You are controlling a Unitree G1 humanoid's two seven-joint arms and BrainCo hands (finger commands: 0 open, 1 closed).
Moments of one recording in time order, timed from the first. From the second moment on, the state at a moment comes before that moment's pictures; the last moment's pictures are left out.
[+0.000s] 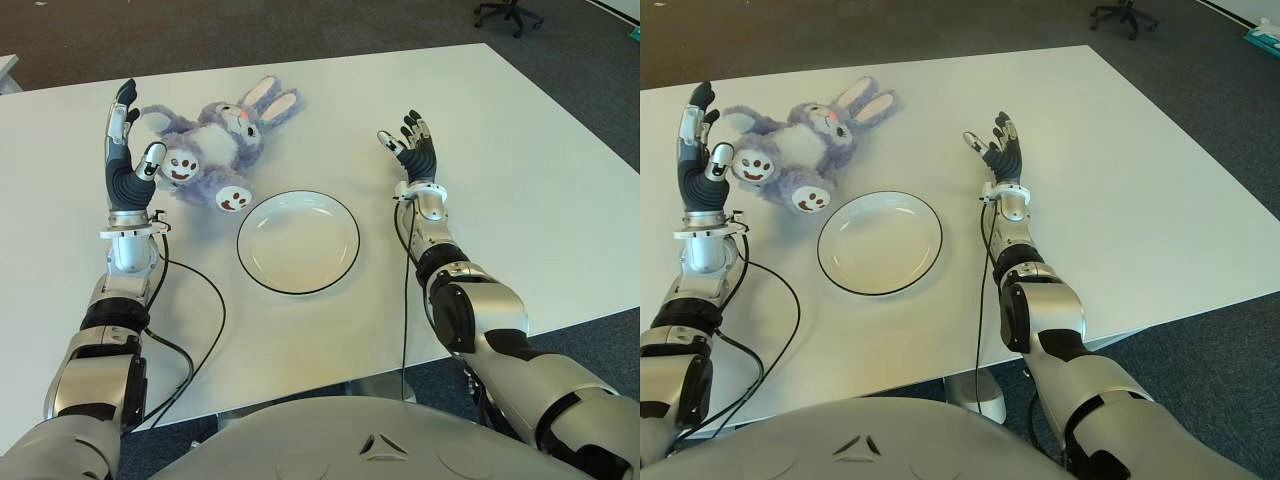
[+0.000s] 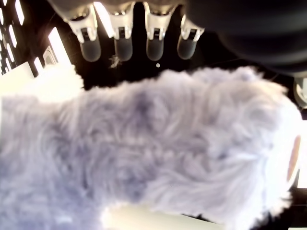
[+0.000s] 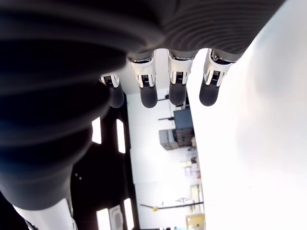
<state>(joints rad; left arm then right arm) -0.29 0.43 0.13 0.81 0.20 -1.06 0.35 -0.79 -0.07 -0.20 1.22 0.06 -0.53 -0.05</state>
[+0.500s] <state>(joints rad) -0.29 0.45 0.13 0.82 0.25 -1.09 0.36 -0.79 -0.07 -0.20 1.22 0.06 -0.53 -0.05</state>
